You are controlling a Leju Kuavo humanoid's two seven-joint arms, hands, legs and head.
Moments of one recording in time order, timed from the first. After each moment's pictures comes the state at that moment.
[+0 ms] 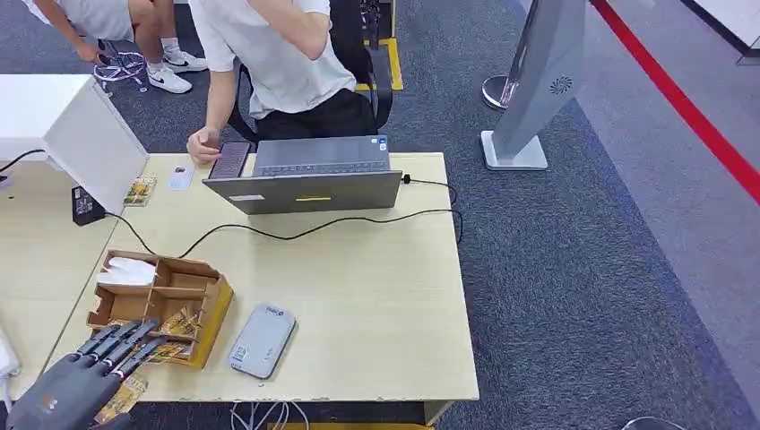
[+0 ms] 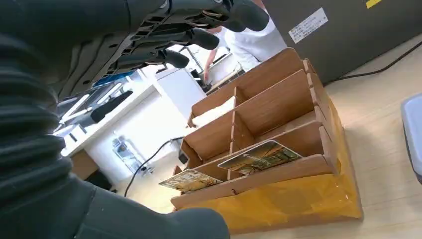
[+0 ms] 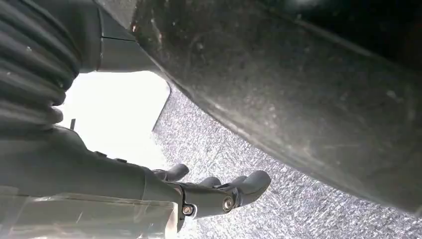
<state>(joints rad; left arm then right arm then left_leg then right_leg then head) 0.26 0.89 -0.44 -1.97 -0.95 -0.07 0.02 0.01 0.08 0.47 -0.11 0.28 -0.24 0.13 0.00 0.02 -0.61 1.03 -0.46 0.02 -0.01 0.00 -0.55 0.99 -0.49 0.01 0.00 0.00</state>
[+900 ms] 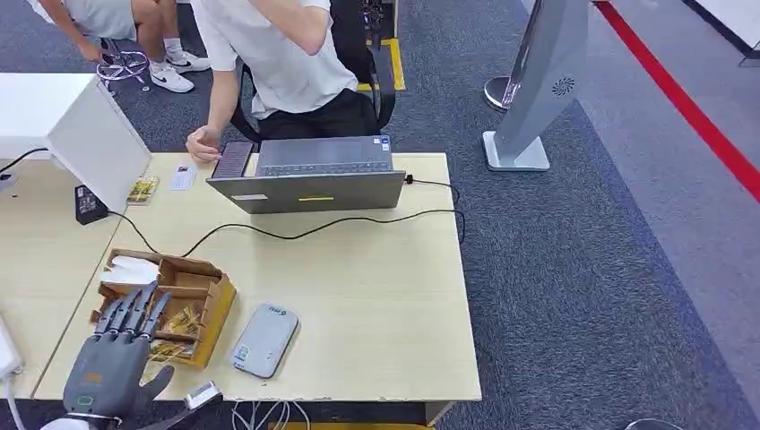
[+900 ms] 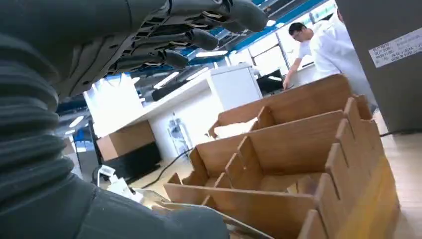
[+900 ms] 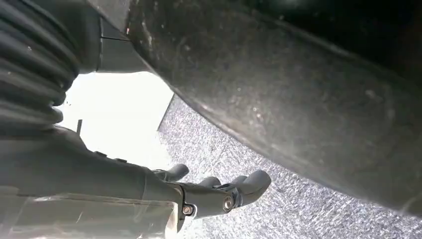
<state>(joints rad) 0.17 0.47 -0.45 -1.78 -1.23 0.12 0.22 0.00 0.09 0.47 -0.11 0.28 -0.26 0.16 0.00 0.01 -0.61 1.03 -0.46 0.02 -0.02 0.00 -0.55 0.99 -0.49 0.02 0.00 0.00</state>
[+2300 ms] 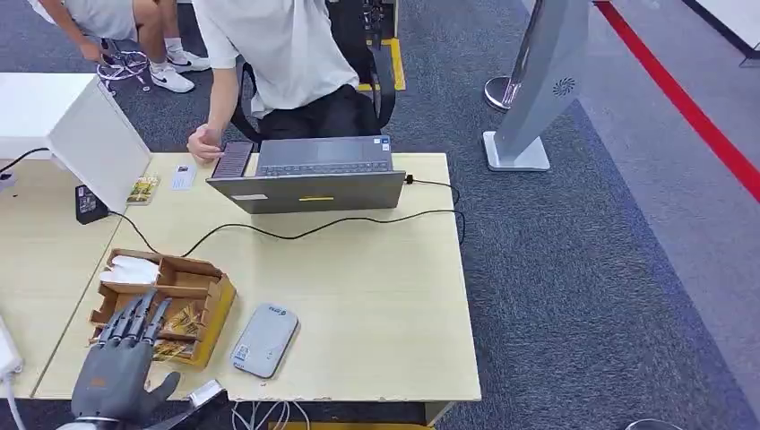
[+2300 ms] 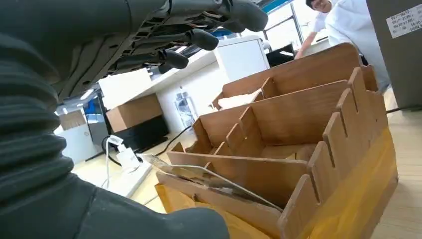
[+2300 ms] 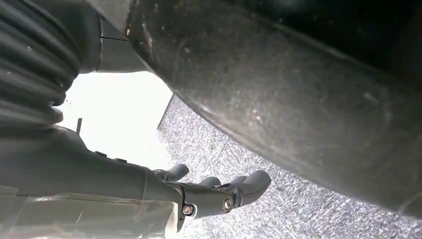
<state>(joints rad) 0.19 0.43 -0.44 -1.75 -1.20 0.12 0.24 0.00 0.09 0.49 -0.11 0.27 -0.27 0.16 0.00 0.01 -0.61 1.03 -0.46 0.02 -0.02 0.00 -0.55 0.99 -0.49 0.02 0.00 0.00</state>
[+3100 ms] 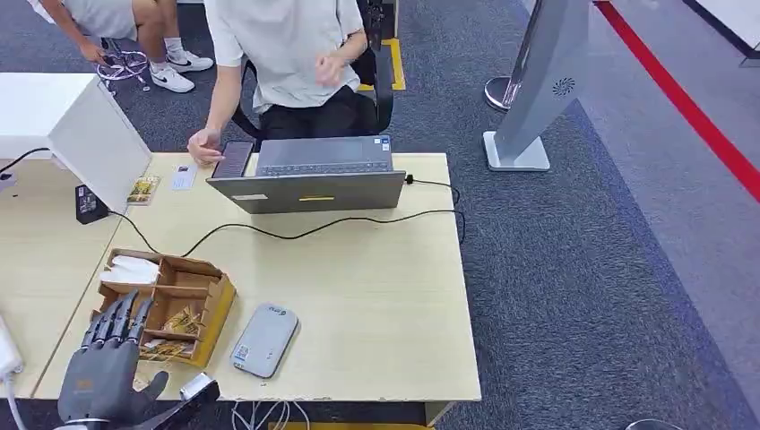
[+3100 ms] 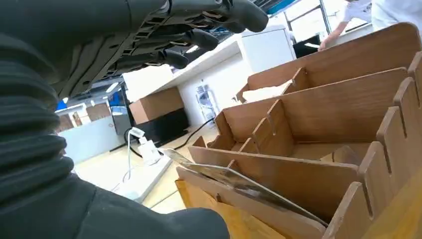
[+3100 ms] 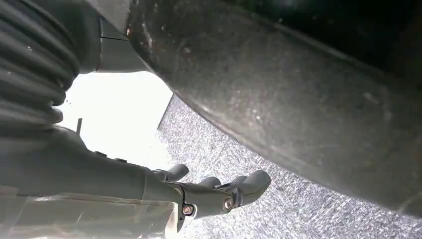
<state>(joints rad) 0.20 0.41 -0.40 -1.74 -1.20 0.13 0.28 0.00 0.09 0.50 -0.11 0.26 -0.27 0.17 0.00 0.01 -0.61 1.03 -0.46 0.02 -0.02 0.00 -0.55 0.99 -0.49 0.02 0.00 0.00</state>
